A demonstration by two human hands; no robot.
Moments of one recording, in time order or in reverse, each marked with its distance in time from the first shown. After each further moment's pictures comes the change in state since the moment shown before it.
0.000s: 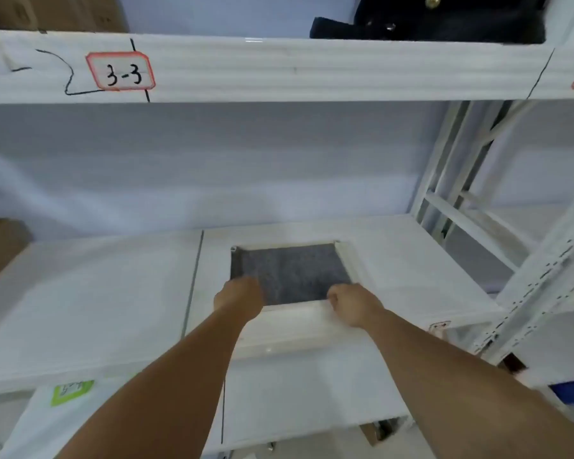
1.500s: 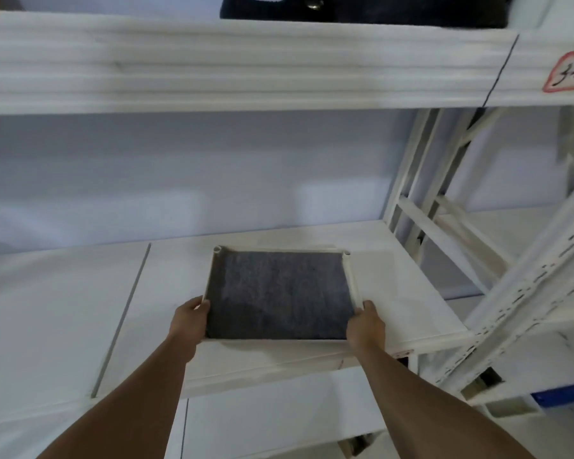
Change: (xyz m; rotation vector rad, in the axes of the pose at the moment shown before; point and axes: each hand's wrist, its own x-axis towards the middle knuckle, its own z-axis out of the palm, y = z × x) left_hand 0.045 0.039 0.031 -1.096 0.032 -0.394; right_hand 0.041 0.120 0.015 0.730 0.364 0.557
